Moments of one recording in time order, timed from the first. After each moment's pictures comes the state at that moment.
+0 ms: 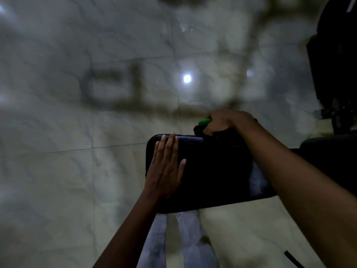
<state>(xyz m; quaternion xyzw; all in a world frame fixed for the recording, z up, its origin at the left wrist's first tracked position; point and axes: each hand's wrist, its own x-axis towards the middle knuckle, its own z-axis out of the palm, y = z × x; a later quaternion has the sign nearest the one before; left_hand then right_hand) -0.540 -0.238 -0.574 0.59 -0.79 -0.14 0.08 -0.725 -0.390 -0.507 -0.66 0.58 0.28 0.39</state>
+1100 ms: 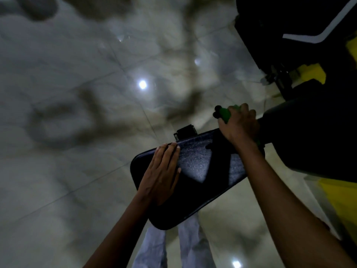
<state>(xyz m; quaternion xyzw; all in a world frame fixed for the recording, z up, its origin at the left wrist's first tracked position) -0.533 -0.279 -0.567 0.35 -0.92 -0.18 0.07 -0.781 -0.309 -0.519 -0.43 0.89 0.05 0.14</state>
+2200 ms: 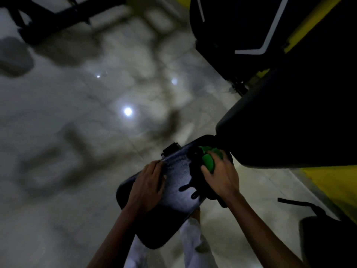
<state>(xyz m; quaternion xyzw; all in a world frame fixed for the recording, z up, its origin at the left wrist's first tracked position) -0.563 -0.305 -0.526 0.33 -0.90 -0.30 0.04 -0.754 -0.200 -0.484 -0.36 0.90 -0.12 0.21</state>
